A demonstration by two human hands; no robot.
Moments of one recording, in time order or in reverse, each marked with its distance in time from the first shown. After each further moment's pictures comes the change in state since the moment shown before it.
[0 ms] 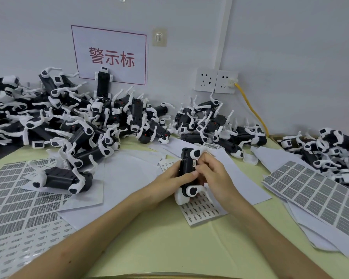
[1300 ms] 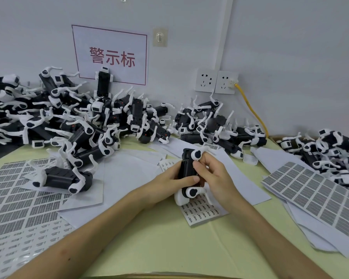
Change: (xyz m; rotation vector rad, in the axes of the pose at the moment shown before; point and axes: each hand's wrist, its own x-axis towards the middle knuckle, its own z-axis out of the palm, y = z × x) left_hand -0.001 0.002 -0.006 0.051 -0.111 0.063; right_hand -0.001 0.004 -0.001 0.024 -0.045 -0.048
